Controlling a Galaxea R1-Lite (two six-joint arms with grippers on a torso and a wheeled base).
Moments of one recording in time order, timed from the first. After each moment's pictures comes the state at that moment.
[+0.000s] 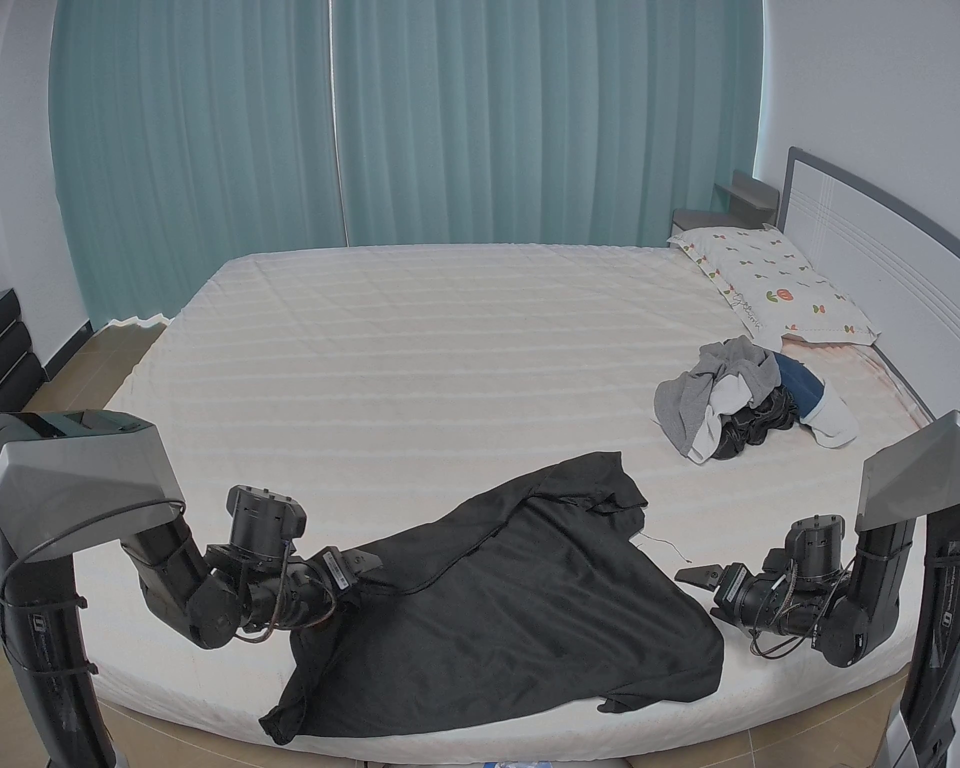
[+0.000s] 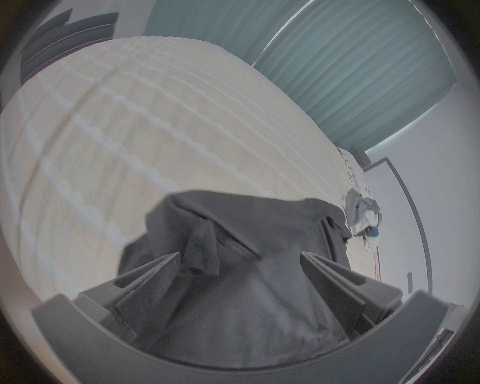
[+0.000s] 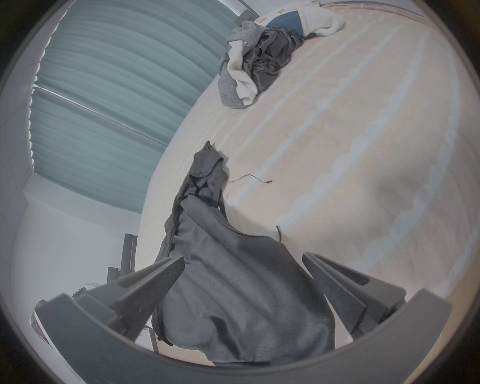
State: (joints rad) left arm -0.30 2.19 -0.59 -0.83 -0.07 -0.81; right arm 0.15 2.30 -0.27 -1.38 0.27 0.83
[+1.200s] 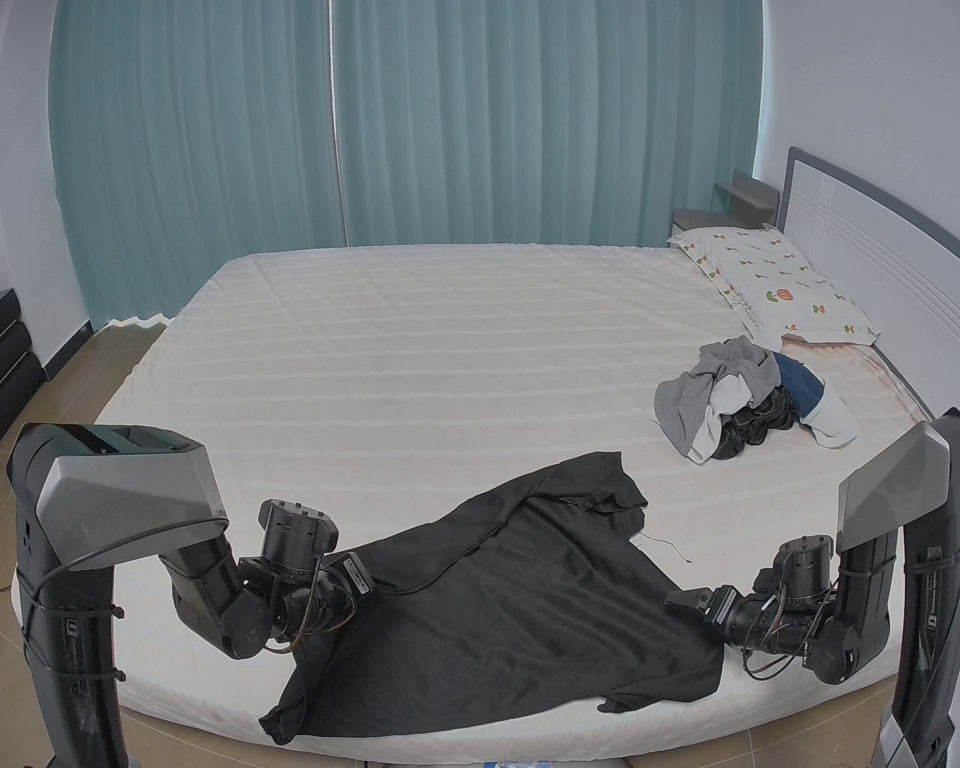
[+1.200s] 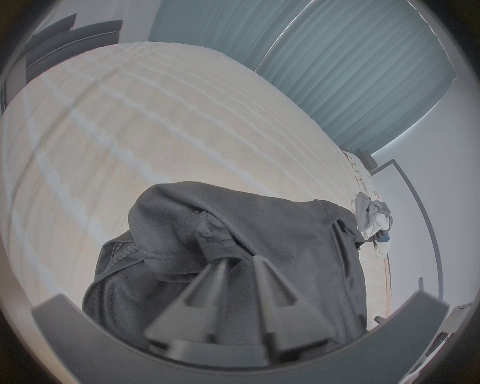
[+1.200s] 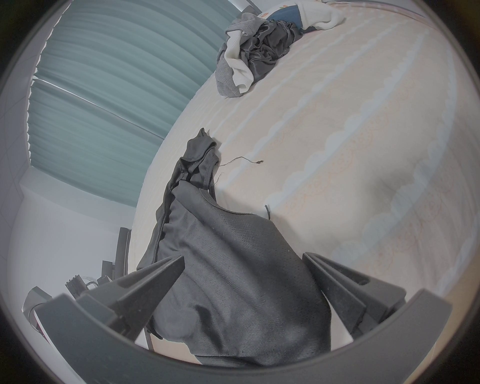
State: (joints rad) left arm -0.36 2.29 -0.64 -0.89 0.05 -0.86; right arm 0.19 2.39 -0.22 -1.48 0.24 0.81
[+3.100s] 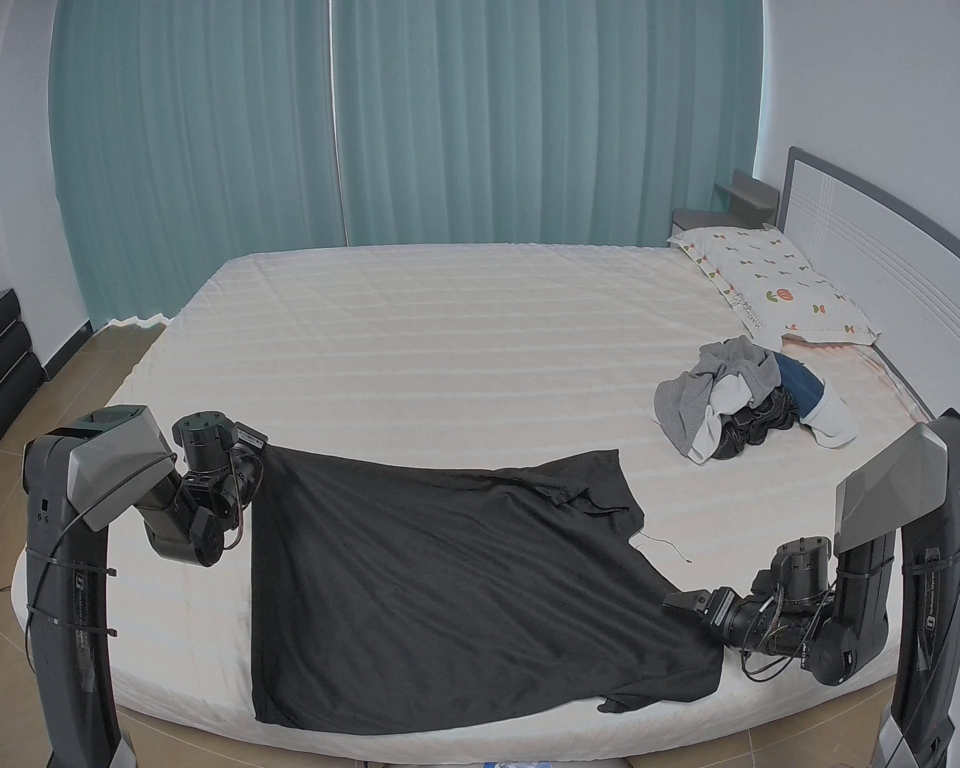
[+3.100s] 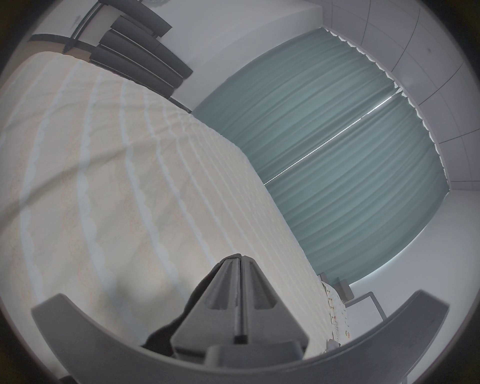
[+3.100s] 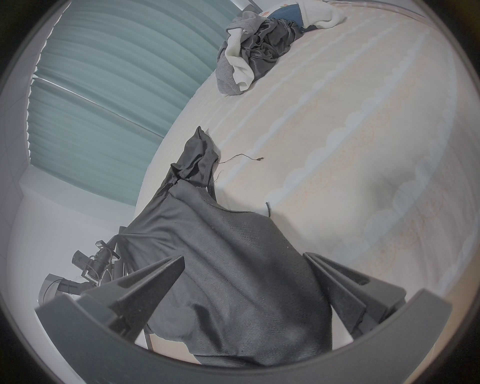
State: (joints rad) left arm 0.01 2.48 -1.09 -1.17 0.17 -1.04; right arm 0.20 2.39 -0.22 -1.48 0.24 0.81
